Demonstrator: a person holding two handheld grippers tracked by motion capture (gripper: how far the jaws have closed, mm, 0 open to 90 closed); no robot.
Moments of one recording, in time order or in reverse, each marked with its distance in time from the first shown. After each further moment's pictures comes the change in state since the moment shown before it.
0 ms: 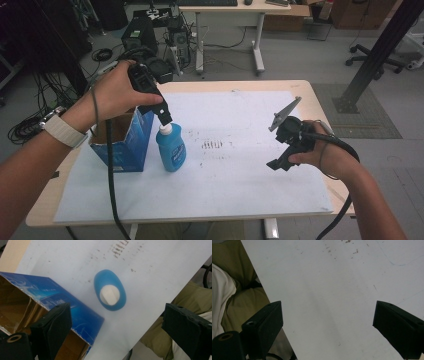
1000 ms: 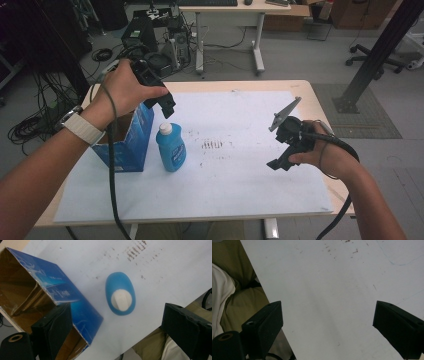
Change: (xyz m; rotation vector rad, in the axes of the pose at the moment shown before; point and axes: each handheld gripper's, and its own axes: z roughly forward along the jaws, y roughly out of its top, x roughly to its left) left arm 0.014 0.008 0.009 0.009 0.024 -0.222; right arm -0.002 -0.001 0.001 0.001 0.000 -0.006
